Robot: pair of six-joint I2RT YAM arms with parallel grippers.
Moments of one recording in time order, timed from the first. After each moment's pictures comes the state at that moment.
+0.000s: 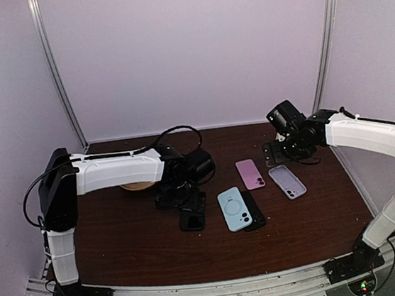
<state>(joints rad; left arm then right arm) -1.00 2.03 1.62 -1.02 -0.27 -0.81 0.59 1.50 1.20 -0.69 0.38 0.44</state>
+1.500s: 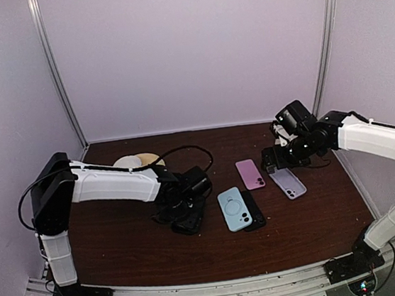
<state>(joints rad) -1.04 2.00 1.40 -0.78 -0.21 -0.59 0.58 1.42 1.13 -0.71 0.15 0.42</state>
